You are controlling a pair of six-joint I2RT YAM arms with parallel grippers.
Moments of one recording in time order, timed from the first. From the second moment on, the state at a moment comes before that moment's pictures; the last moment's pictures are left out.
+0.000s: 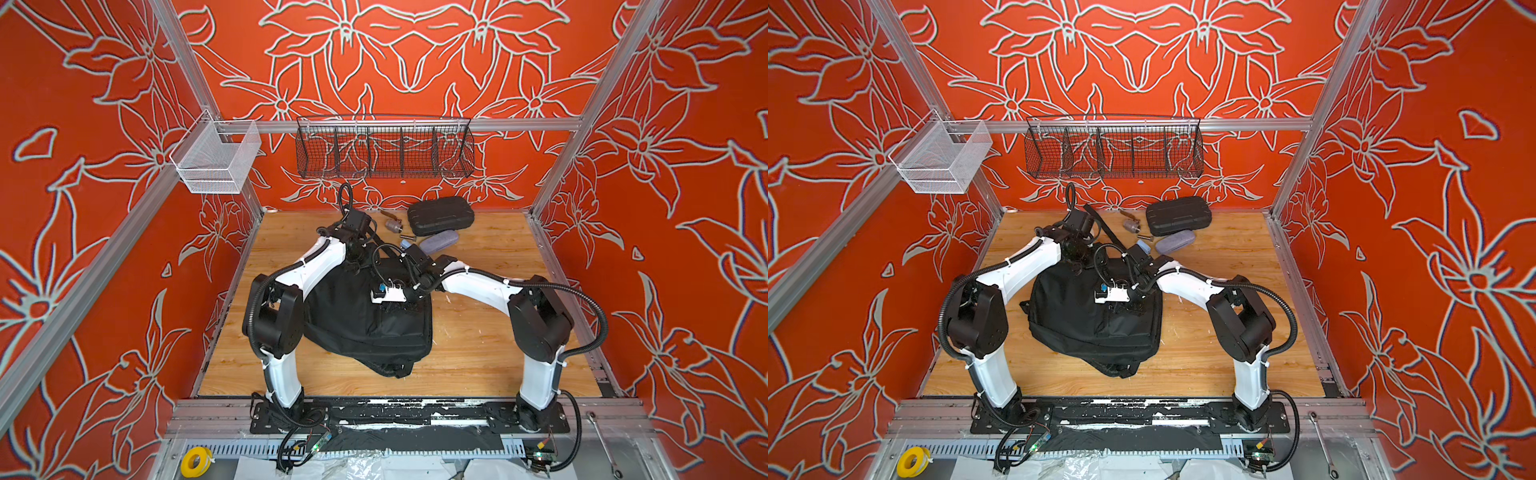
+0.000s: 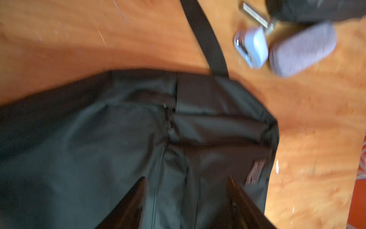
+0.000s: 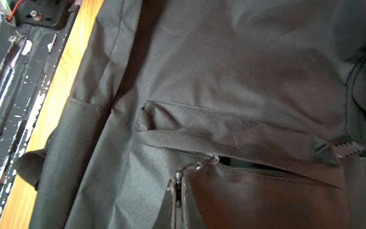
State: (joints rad) left arm -0.35 1.84 1.52 -0.80 0.13 -0.56; right arm 0.71 1.89 1.38 -0.66 -0.57 -0.90
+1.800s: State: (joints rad) left arm -0.34 2.02 1.65 -0.98 0.22 -0.49; right arm 0.78 1.84 1.36 -0.76 -0.63 -0.94
